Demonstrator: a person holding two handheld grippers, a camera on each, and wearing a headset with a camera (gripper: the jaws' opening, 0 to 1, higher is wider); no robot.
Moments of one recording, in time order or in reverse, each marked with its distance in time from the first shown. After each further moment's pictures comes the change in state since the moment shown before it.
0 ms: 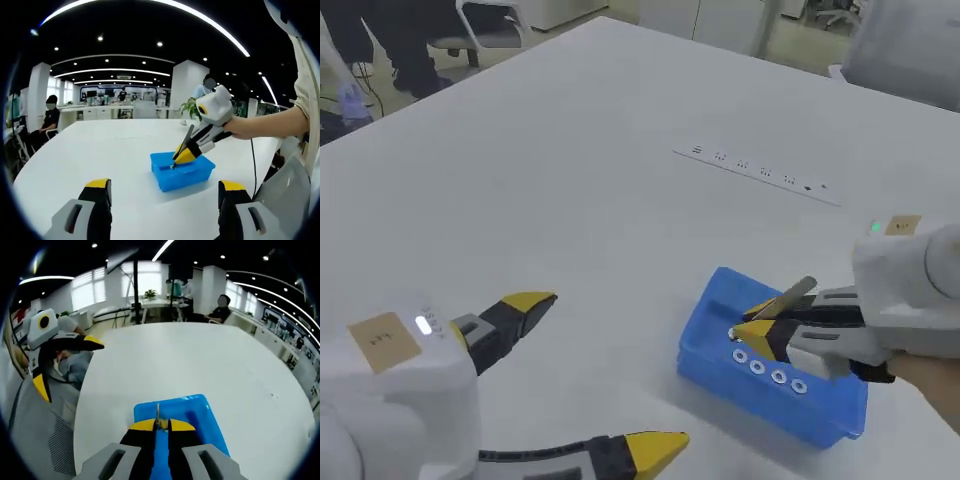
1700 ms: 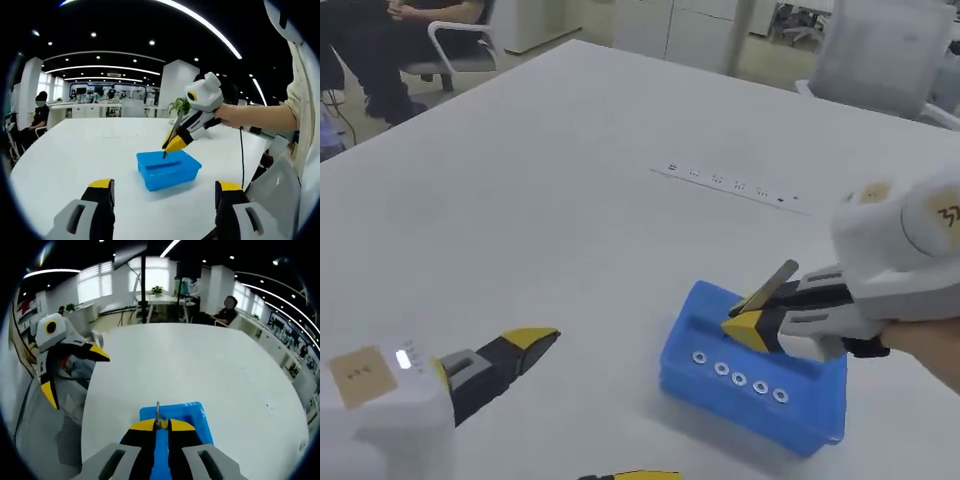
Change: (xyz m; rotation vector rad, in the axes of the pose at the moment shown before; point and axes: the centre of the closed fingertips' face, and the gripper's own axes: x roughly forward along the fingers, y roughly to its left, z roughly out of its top) left arm -0.002 -0.019 0.001 -0.010 0.005 -0.112; right arm -0.037 0.016 0.021 -0.091 0.027 0.014
